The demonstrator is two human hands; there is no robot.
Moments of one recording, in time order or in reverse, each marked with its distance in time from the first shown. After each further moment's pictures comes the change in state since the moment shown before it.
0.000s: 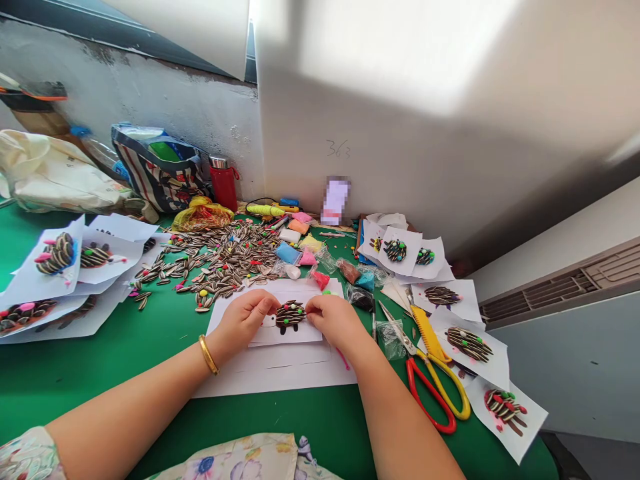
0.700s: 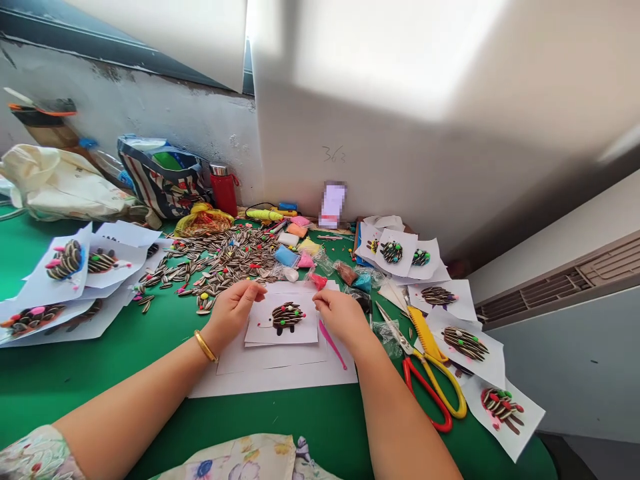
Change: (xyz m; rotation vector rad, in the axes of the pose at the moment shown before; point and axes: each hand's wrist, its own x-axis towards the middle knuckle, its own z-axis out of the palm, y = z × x) left_hand 0.010 -0.014 -0.012 -0.010 0.203 -0.046; right_hand 0.000 0.007 -0.014 0.026 0.059 0.154
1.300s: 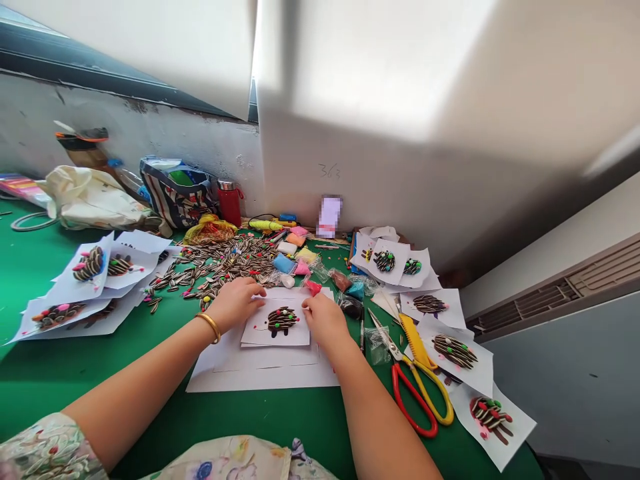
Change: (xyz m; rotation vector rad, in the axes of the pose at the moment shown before) left_hand 0.030 0.024 -0.013 0.863 -0.373 -0.003; right_hand 0.011 0.011 0.030 -0.175 0.128 -0.186
